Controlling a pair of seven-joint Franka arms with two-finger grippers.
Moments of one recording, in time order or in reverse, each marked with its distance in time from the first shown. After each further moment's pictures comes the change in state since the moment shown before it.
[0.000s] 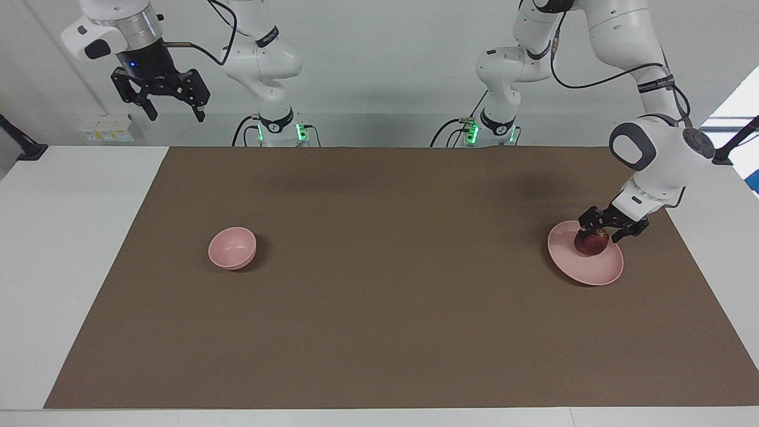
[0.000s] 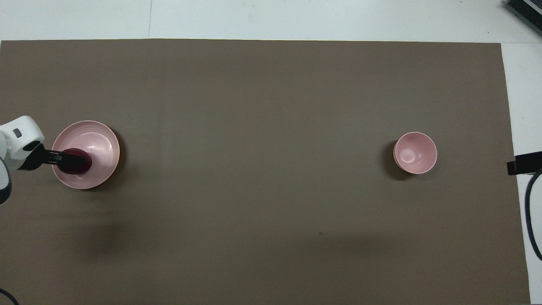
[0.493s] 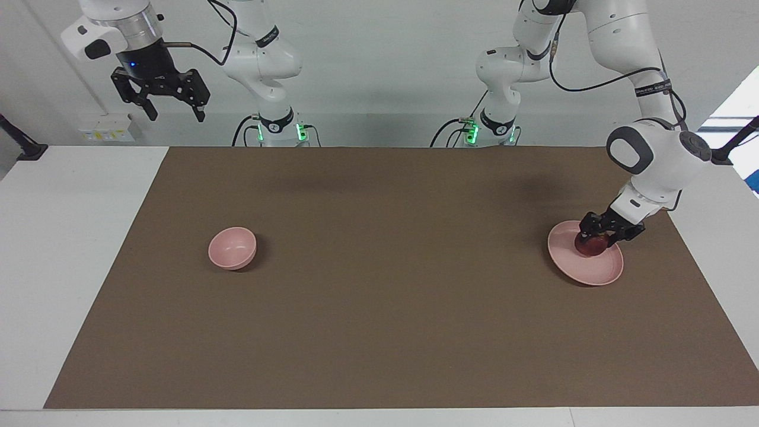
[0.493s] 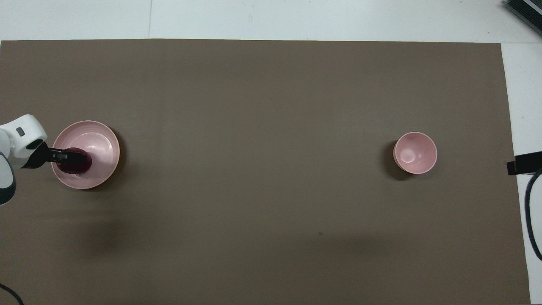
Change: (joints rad) left arm 0.000 0.007 -0.007 0.003 -0.021 0.008 0.003; right arm 0.000 0.000 0.000 0.000 0.000 0.000 0.000
